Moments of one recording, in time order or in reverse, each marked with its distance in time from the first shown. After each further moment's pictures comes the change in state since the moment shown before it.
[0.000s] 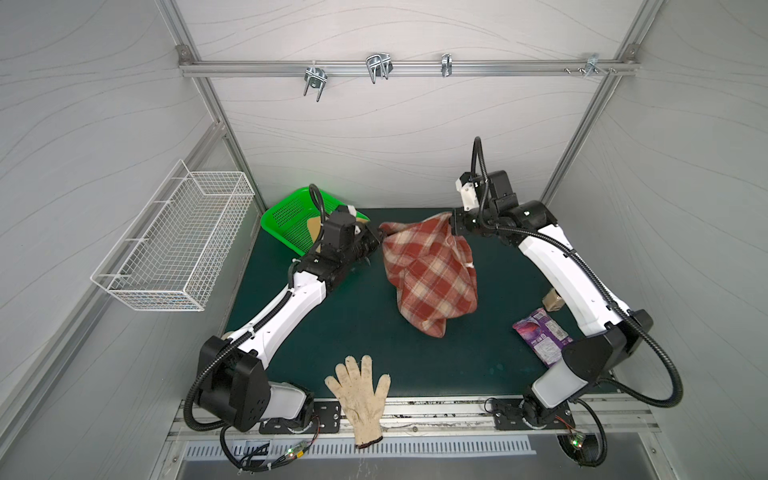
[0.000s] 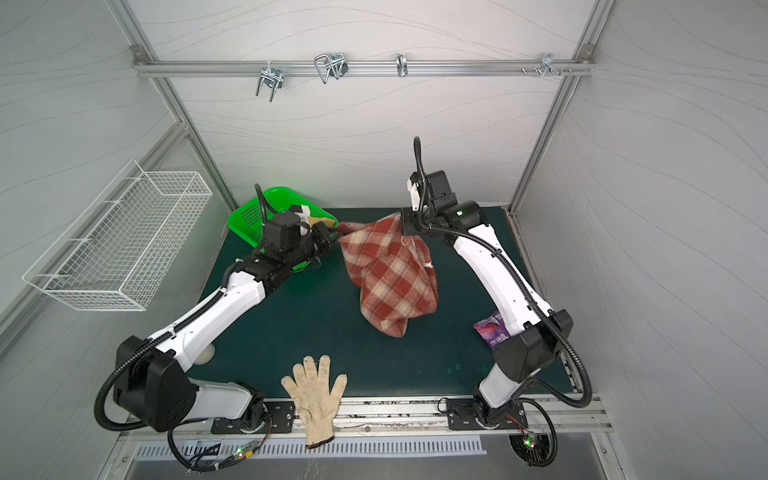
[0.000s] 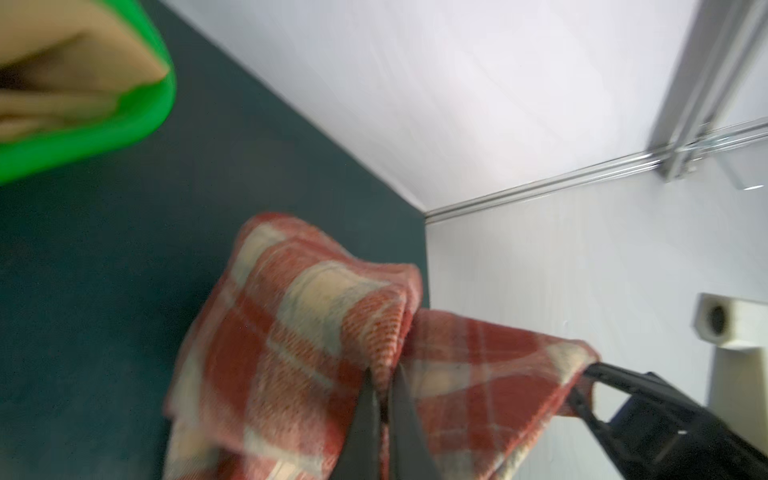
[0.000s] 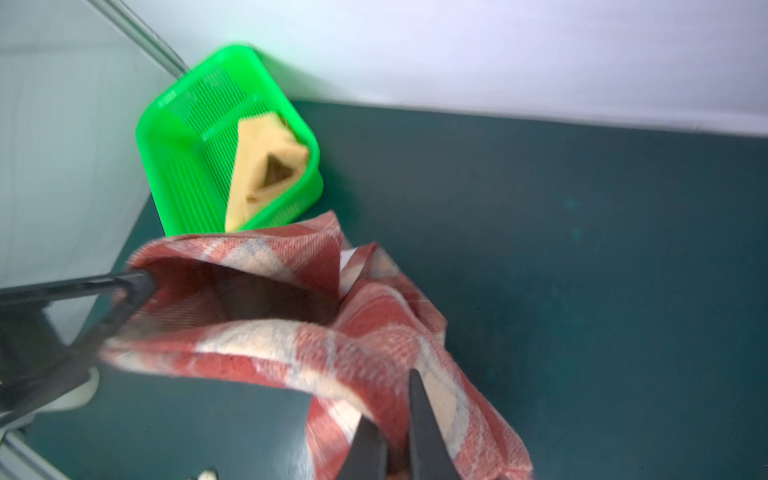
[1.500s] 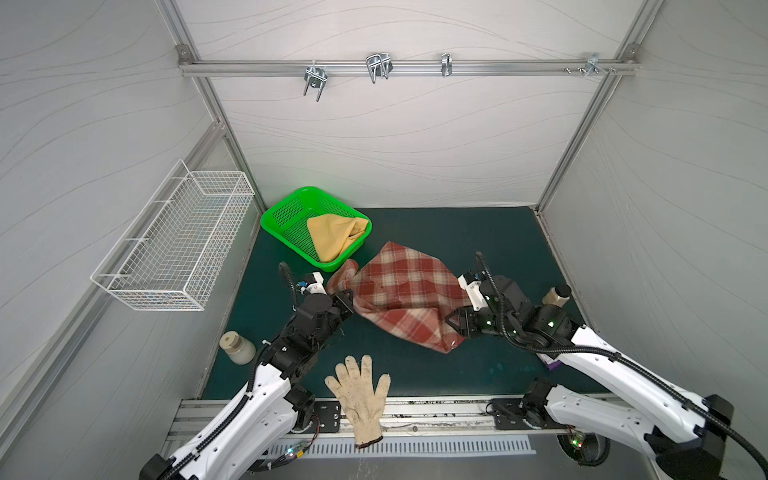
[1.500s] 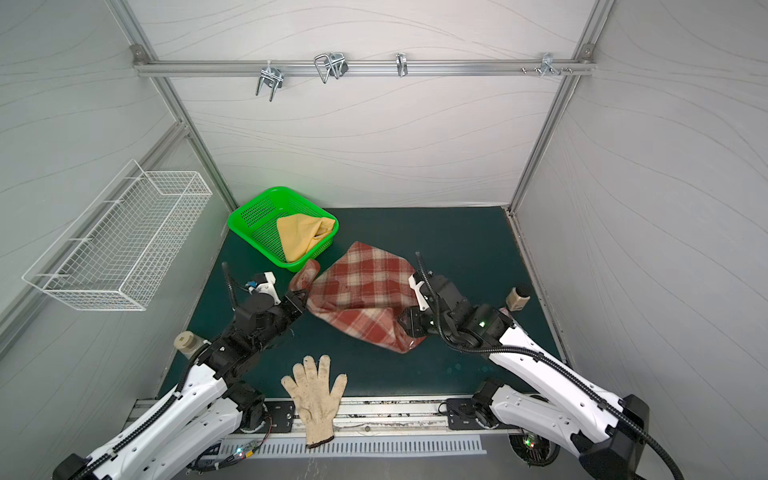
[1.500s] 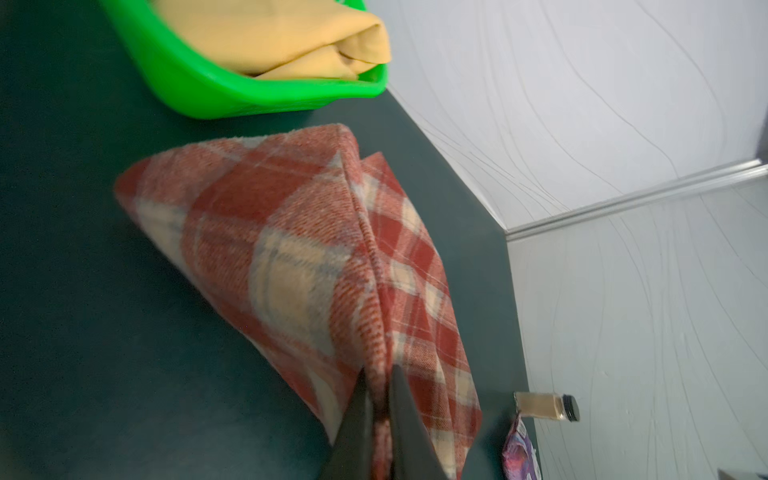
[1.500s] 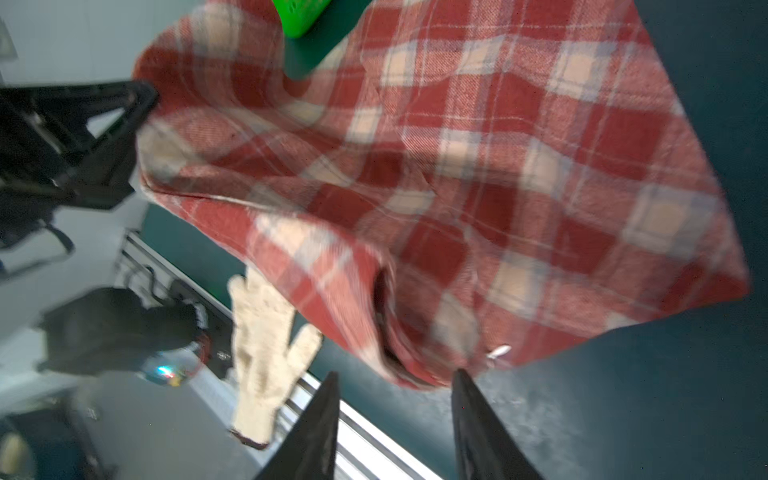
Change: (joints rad) left arm -0.085 -0.742 -0.784 -0.078 -0.338 -0.001; right arm 0.338 -0.739 -1.065 0.217 -0.069 0.337
